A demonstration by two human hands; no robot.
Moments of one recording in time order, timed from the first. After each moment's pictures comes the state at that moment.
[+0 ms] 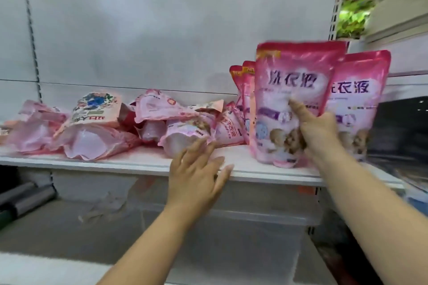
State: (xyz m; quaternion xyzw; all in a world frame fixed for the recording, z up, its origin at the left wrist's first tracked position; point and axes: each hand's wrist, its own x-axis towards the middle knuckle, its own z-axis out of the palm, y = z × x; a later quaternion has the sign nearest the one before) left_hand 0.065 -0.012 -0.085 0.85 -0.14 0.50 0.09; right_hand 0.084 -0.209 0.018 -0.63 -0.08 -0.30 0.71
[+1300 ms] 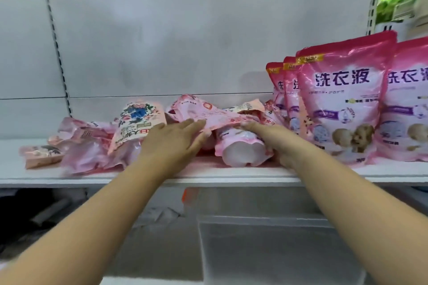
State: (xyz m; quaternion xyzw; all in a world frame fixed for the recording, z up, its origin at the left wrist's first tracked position) left_hand 0.062 0.125 0.000 0.96 -0.06 0.28 -0.03; right_hand 0.104 -0.067 0.005 -0.77 -0.03 0.00 0.64
